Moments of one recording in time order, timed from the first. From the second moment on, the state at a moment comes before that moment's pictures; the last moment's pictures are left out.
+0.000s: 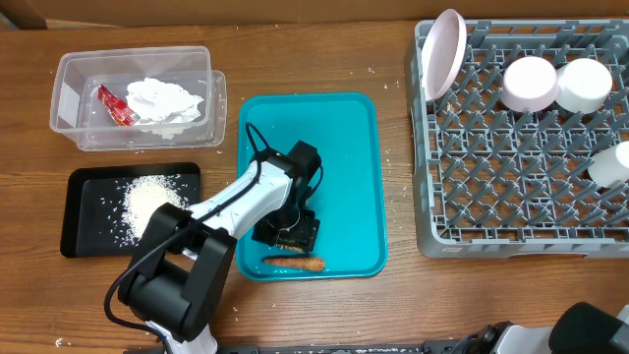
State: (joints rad) left arm -0.52 1.86 1.13 -1.04 0.14 -0.30; right arm -0.65 1.56 1.94 -1.54 0.11 0.52
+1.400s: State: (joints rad) left arm 0.31 1.76 1.44 -1.18 0.02 -0.32; right arm -0.65 1.56 1.94 -1.54 0.11 0.52
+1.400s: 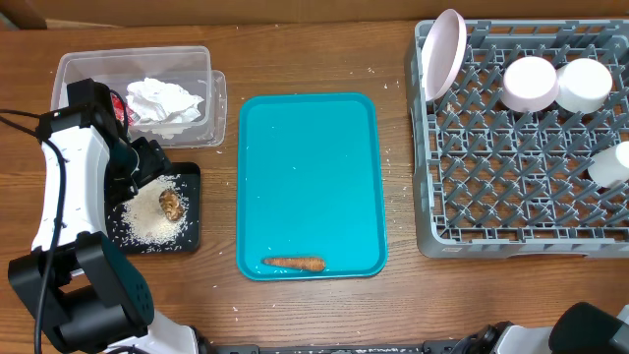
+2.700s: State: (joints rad) left arm -0.66 1.76 1.19 -1.22 0.18 -0.18; right arm -0.65 1.56 1.94 -1.54 0.11 0.52
